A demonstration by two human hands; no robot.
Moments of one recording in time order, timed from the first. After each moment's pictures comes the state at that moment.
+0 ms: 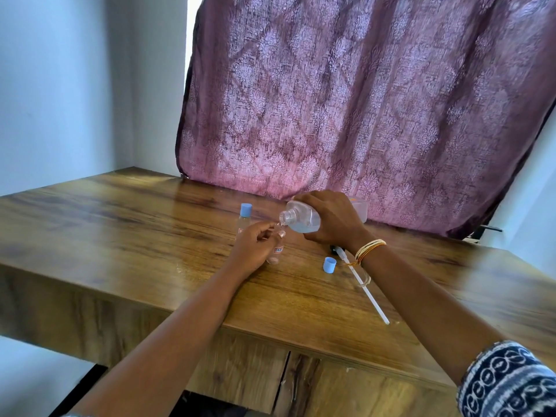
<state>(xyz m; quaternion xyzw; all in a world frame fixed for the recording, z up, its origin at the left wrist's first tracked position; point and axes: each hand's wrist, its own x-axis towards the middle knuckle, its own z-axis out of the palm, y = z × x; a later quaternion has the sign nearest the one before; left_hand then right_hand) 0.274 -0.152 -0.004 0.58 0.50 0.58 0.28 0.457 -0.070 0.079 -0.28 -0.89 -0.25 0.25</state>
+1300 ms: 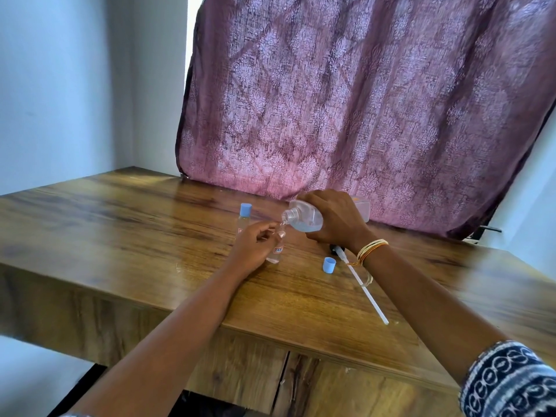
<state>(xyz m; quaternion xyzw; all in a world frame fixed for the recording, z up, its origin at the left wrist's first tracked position) 0.274 -0.151 -0.003 0.60 0.50 0.57 0.26 0.461 -0.071 0.079 -0.29 -0.89 -0.25 0.25</state>
